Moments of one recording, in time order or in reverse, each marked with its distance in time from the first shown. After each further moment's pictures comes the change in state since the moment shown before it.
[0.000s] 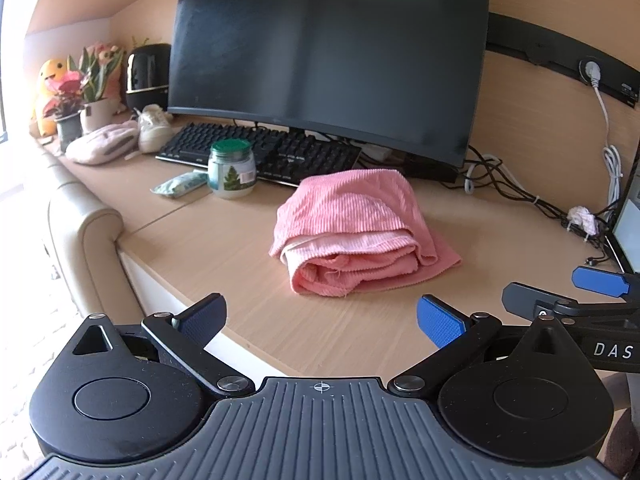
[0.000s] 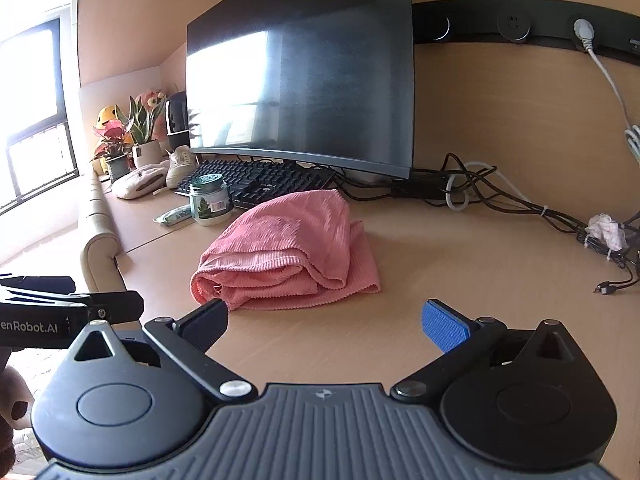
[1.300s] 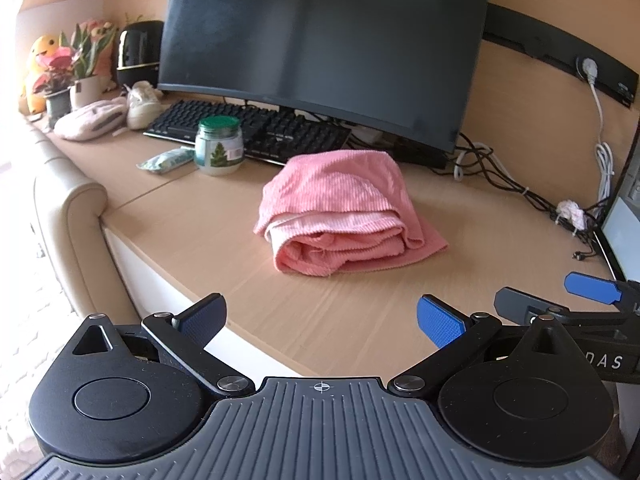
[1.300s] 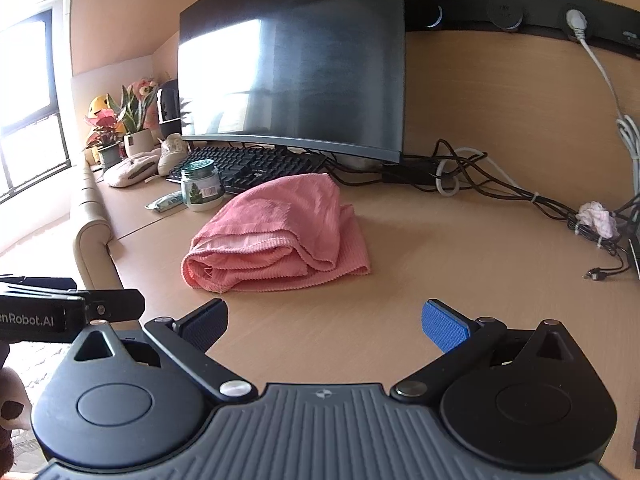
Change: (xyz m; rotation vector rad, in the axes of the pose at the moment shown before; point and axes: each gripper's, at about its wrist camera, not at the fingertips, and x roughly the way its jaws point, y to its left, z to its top) left arm 0.003 -0.004 -0.006 -0.028 0.056 -0.039; right arm -0.002 -0.001 -0.006 0.005 0.037 -0.030
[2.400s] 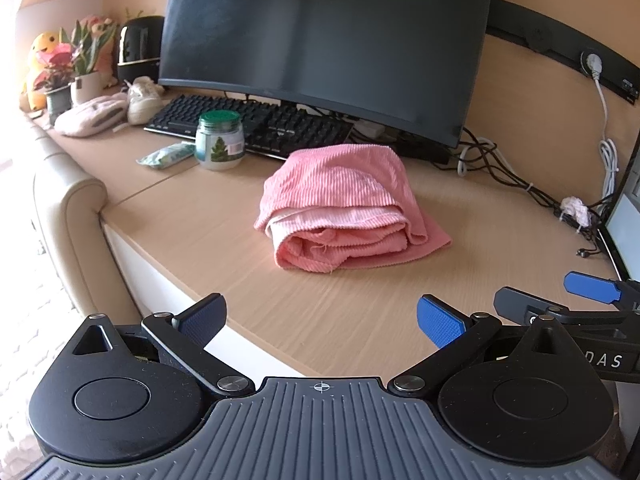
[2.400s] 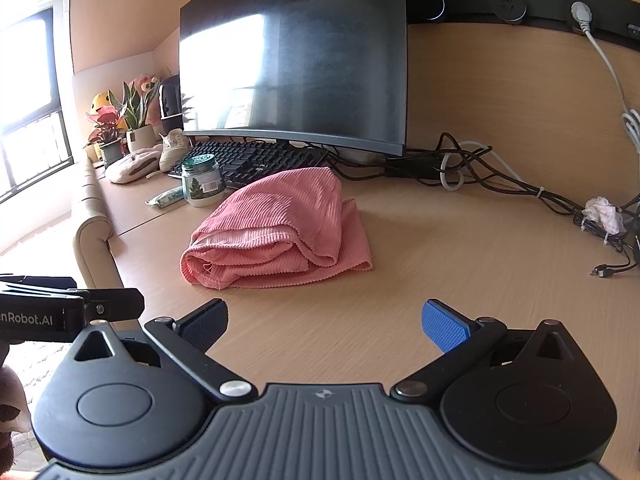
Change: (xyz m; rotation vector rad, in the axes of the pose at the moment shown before) left arm 0.007 0.001 0.001 -0.008 0.013 0.019; right arm 0.009 0.001 -0.001 -0.002 0.012 0.014
